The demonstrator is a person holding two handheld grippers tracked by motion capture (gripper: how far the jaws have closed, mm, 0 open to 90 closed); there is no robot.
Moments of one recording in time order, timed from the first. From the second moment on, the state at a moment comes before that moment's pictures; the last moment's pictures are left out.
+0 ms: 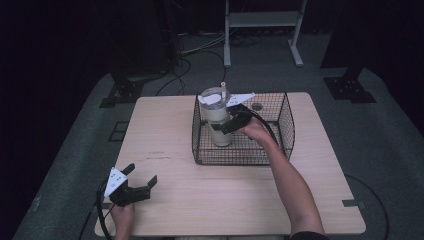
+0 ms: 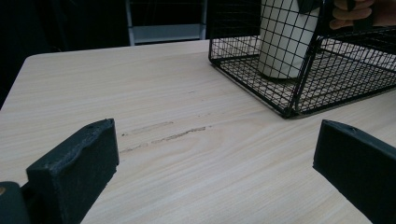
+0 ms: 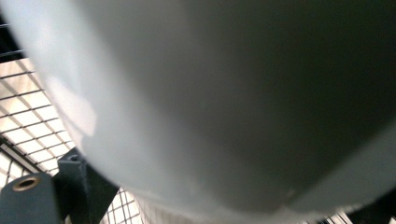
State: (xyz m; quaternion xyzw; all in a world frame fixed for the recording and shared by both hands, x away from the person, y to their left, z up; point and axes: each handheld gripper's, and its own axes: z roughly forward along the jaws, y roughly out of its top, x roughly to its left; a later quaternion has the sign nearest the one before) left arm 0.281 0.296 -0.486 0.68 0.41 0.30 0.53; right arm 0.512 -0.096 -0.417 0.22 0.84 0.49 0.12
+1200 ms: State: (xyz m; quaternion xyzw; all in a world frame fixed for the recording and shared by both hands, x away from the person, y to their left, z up) left arm 0.281 0.294 -0.486 0.68 0.41 0.30 0.53; right arm 0.502 -0.127 -0.420 0.20 0.84 0.49 0.11
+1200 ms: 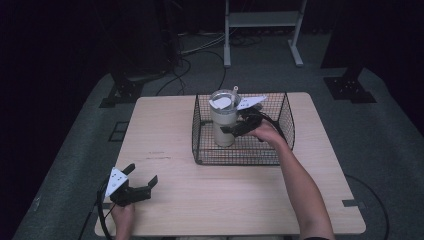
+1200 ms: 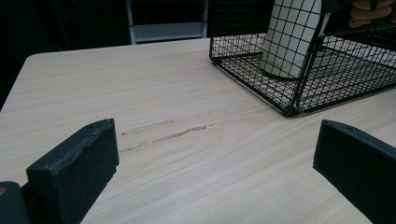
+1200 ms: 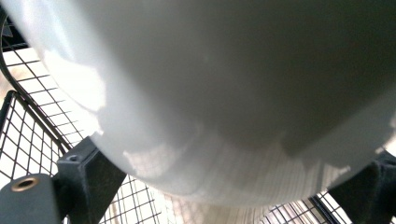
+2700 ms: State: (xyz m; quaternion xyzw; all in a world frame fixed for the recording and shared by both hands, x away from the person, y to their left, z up) left arm 0.281 0.293 -0.486 0.68 0.41 0.30 0.52; right arm 0.471 -0.171 -0.380 0.25 0.83 0.48 0.13
